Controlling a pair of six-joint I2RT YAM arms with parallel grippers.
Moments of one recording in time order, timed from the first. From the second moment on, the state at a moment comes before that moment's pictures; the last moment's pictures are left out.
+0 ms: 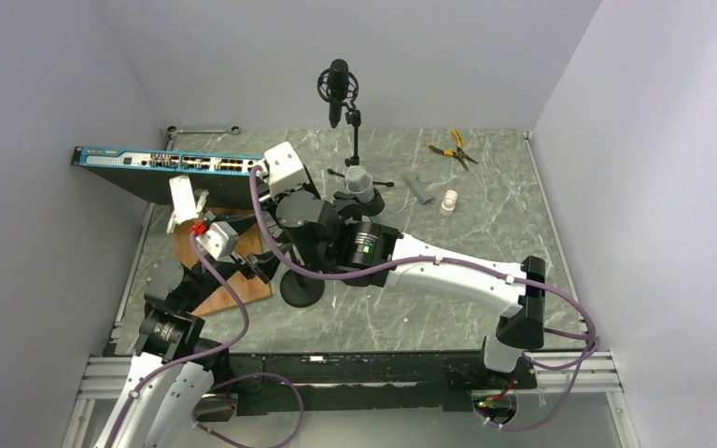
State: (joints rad) left arm -0.28 0.38 0.49 0.04 0.49 -0.02; right arm 1.31 1.72 1.80 -0.27 0.83 0.01
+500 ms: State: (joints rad) left arm -0.28 0.58 0.60 0.09 0.57 -0.02; right arm 1.30 1.70 1.76 -0.23 0.80 -0.02
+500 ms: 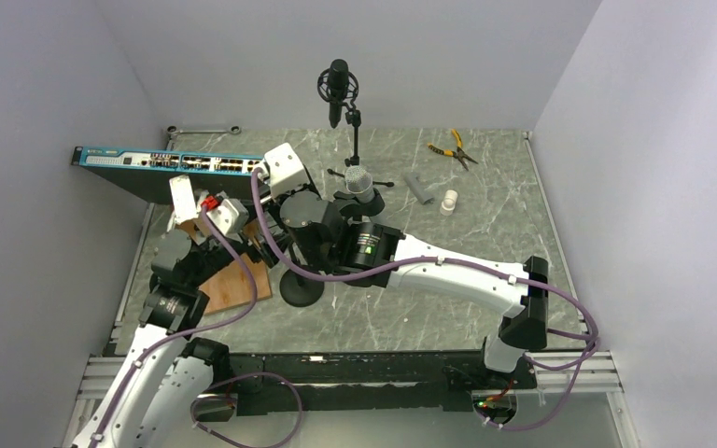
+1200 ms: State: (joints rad) left arm -0.29 0.55 0.55 0.10 0.58 0.00; right arm 1.29 1.70 1.76 -0.23 0.77 -0.02
